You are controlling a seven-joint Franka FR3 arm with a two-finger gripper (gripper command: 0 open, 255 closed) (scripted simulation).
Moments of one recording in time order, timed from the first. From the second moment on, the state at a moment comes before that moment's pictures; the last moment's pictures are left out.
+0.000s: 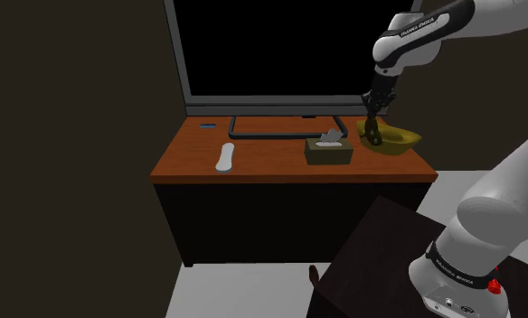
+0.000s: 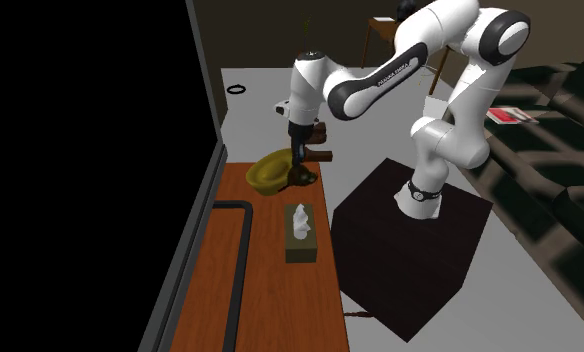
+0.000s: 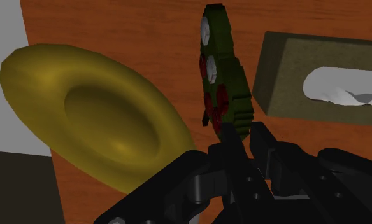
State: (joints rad) arm -0.29 -0.17 -0.42 -2.24 -0.09 2.18 0.04
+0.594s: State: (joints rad) arm -0.29 -0.20 -0.41 -2.15 -0.10 2.07 0.04
